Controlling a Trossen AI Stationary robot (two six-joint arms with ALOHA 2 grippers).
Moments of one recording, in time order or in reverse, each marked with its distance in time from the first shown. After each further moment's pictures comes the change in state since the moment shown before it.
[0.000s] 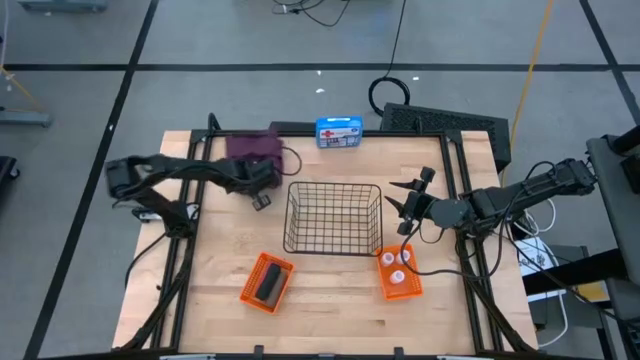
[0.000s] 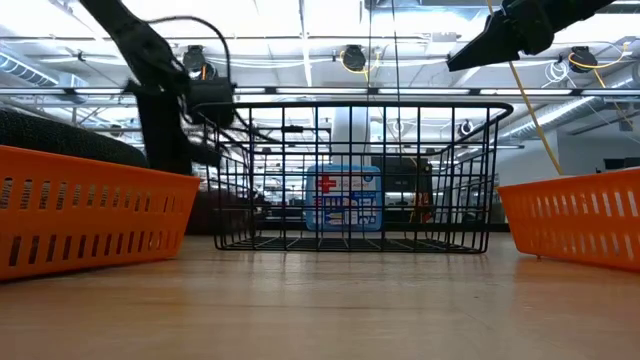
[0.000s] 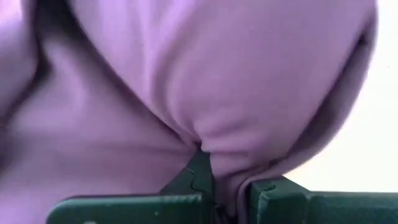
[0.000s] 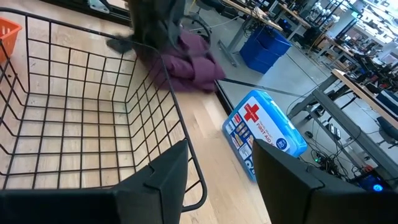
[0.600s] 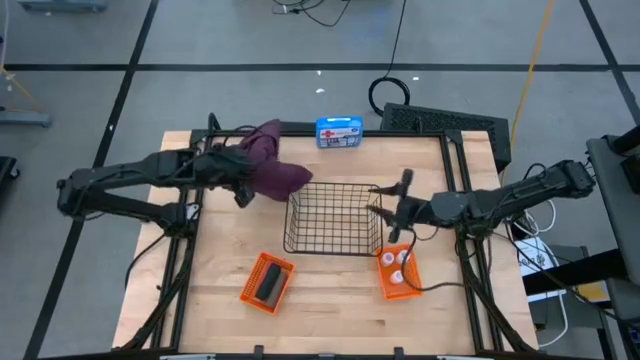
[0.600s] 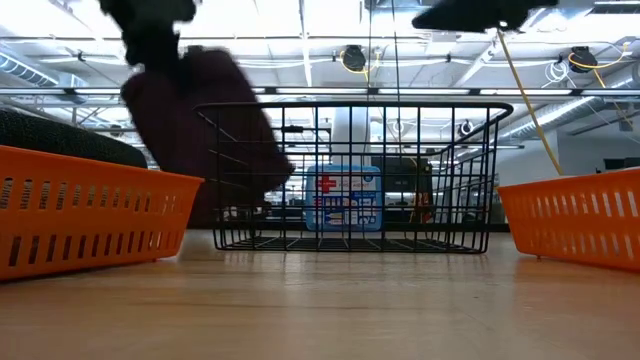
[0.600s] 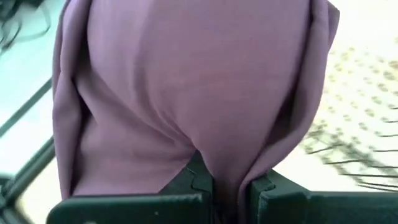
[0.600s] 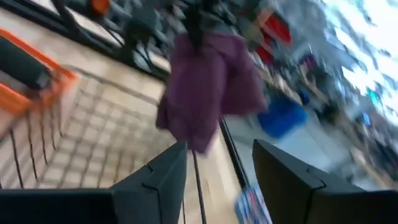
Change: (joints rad) left arm -0.209 -0.541 0.266 -0.328 0.026 -0.179; right arm -0.050 0.105 0.000 0.409 -0.246 -0.379
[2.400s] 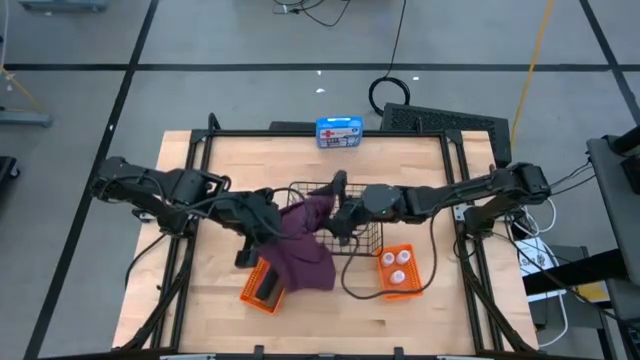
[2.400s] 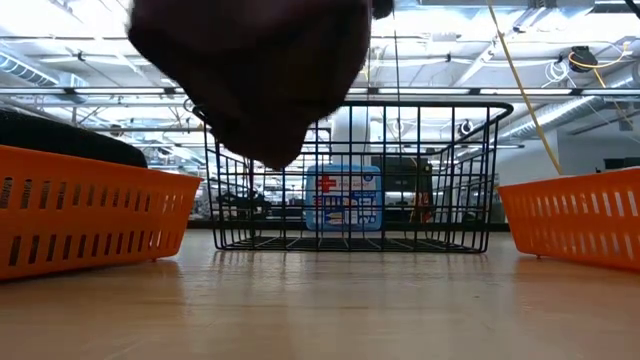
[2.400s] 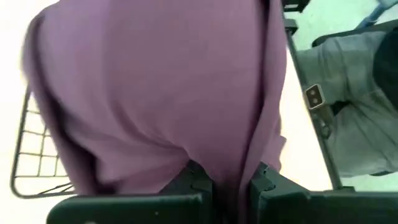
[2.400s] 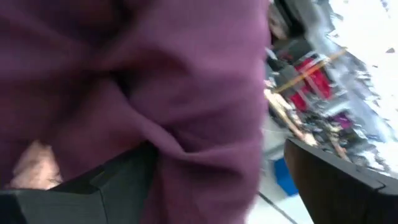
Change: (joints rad) left arm -0.460 0.407 0.548 -0.132 0.321 0.121; right arm -0.130 0.564 0.503 0.042 -0.332 -0.264
